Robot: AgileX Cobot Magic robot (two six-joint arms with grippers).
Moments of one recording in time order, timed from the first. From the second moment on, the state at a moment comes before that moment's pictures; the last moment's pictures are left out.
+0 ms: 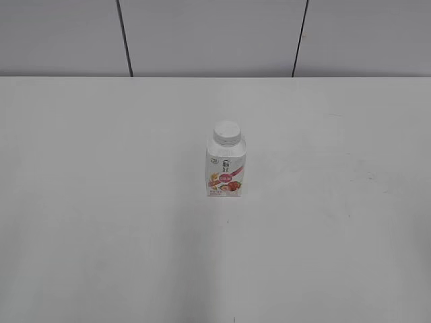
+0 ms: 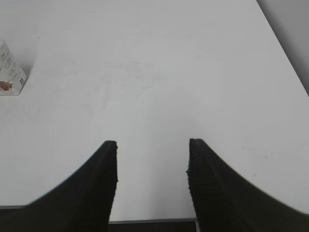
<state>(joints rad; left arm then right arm) 0.05 -0.01 -0.52 0.03 1.06 -0.14 0.10 -0.01 -0.51 -0.02 1.09 0.00</state>
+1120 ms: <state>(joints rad) 0.05 -0.01 -0.52 0.03 1.06 -0.14 0.10 -0.01 -0.51 -0.02 1.09 0.00</state>
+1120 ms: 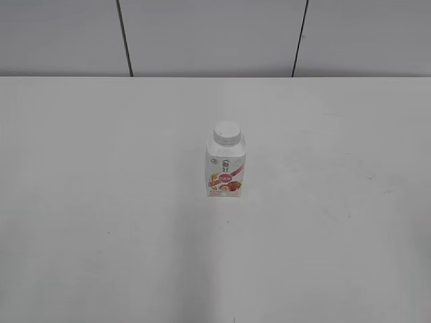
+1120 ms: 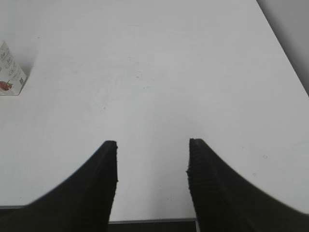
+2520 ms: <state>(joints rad) 0.05 0.94 -0.60 -0.27 0.09 0.28 0.10 -0.01 -0.51 -0.02 1.09 0.00</state>
